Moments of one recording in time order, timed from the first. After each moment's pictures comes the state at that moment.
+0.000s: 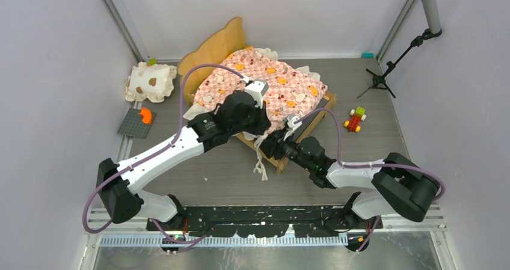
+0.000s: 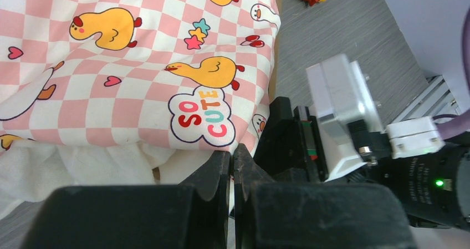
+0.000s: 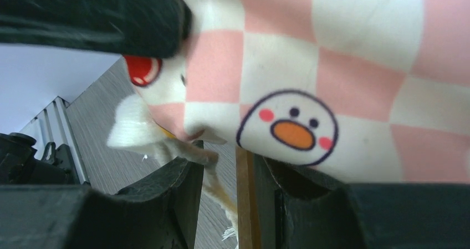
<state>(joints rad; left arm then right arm) -0.89 1.36 1.24 -0.40 -0.07 -0.44 0.85 1.34 0.36 0.93 -0.03 0.41</state>
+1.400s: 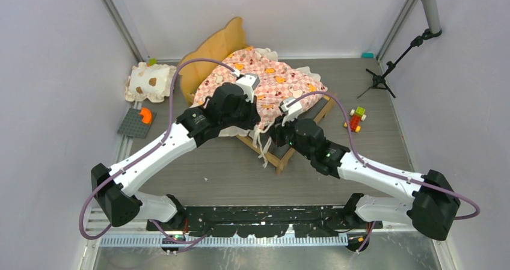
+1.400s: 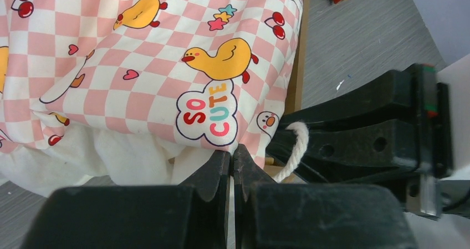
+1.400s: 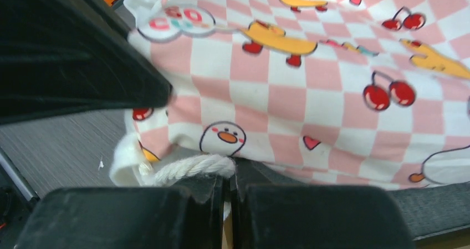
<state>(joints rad) -0.81 1.33 1.30 -0.52 -0.04 -0.37 0.88 1.14 0.66 0.25 0.17 0.27</state>
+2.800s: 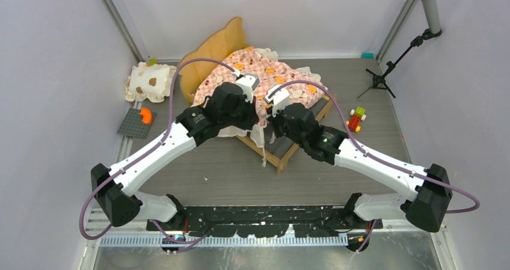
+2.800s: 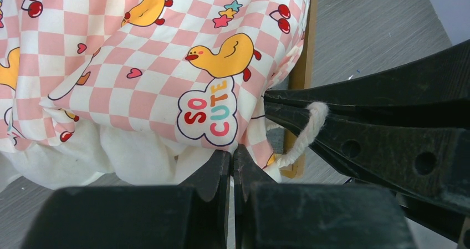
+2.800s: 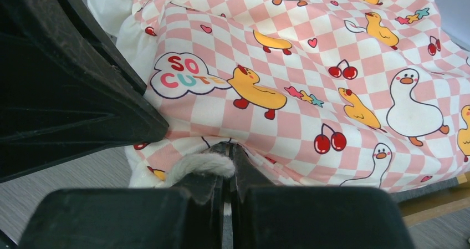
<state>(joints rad) -0.80 1.33 1.31 -0.55 -0.04 -0.34 0.91 1.23 1.01 -0.16 0.29 0.03</state>
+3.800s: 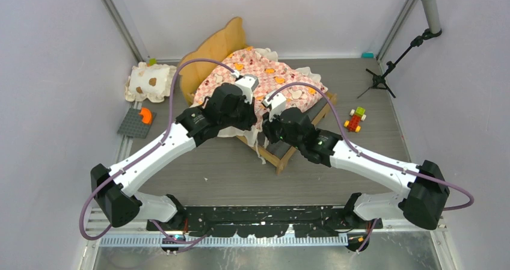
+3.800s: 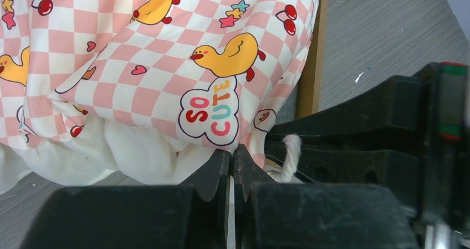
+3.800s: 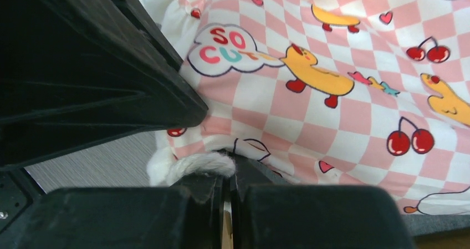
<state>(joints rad) -0.80 1.32 1.30 -0.55 -0.05 -0.31 0.92 1.25 0.94 -0.07 0.16 0.16</state>
